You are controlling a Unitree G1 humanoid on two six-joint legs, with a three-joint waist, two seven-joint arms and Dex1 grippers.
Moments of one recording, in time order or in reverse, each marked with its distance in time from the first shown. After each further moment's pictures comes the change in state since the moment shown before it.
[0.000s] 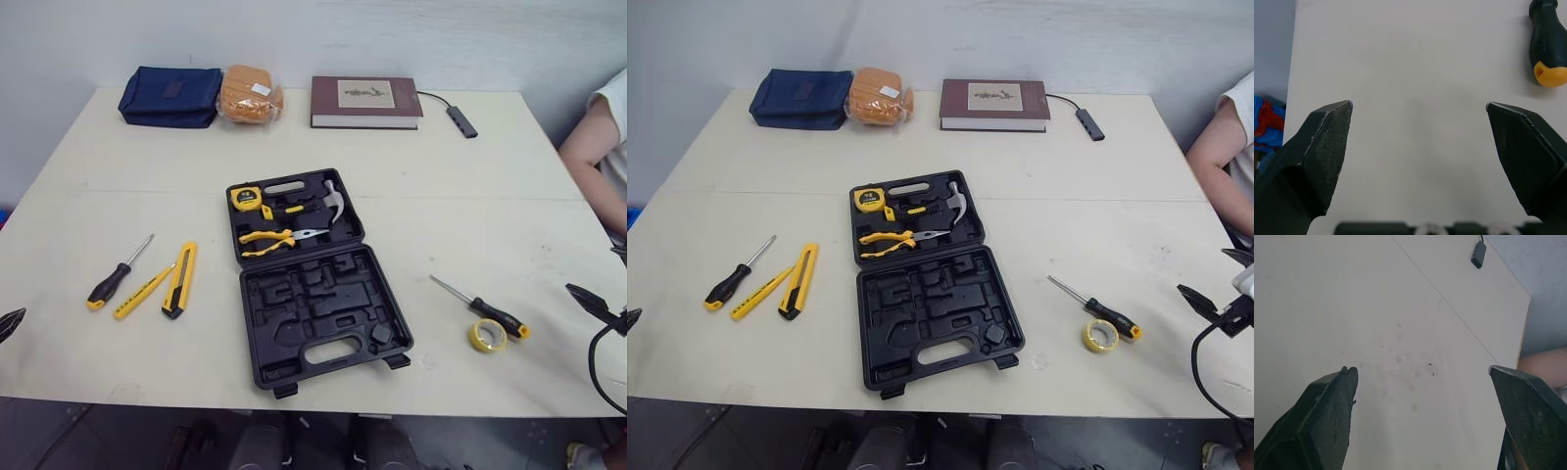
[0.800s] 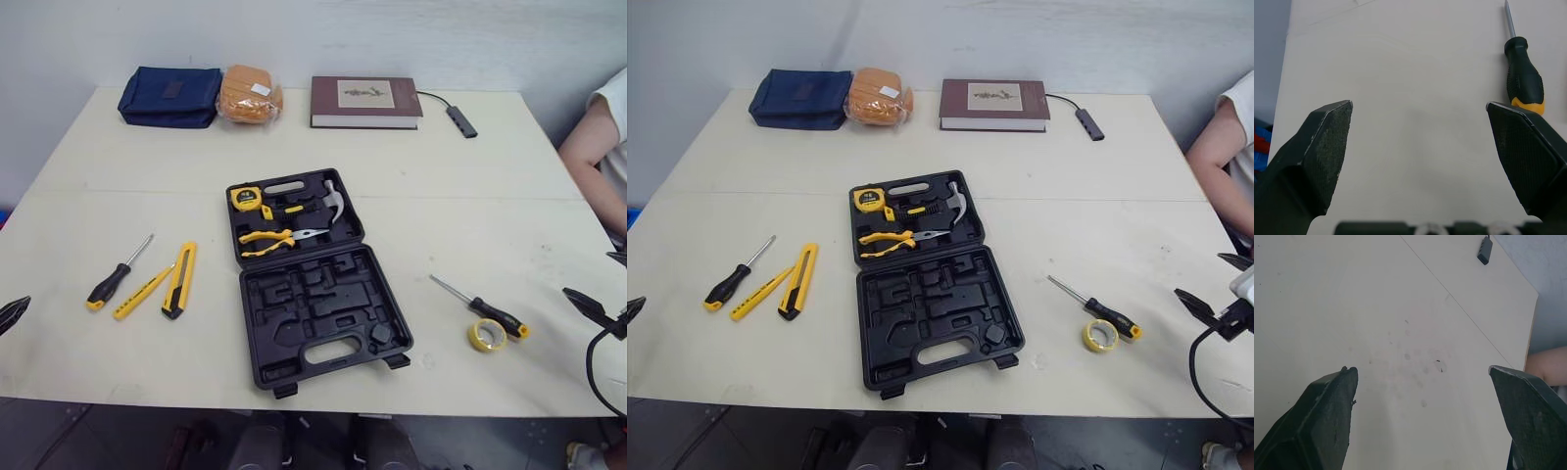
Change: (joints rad) left arm -0.078 0.000 -0.001 0.044 -0.046 -0.016 -0.083; right arm 0.007 0.012 0.001 0.001 0.001 0.003 0.013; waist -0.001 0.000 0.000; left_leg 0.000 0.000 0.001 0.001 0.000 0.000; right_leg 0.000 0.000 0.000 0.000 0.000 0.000
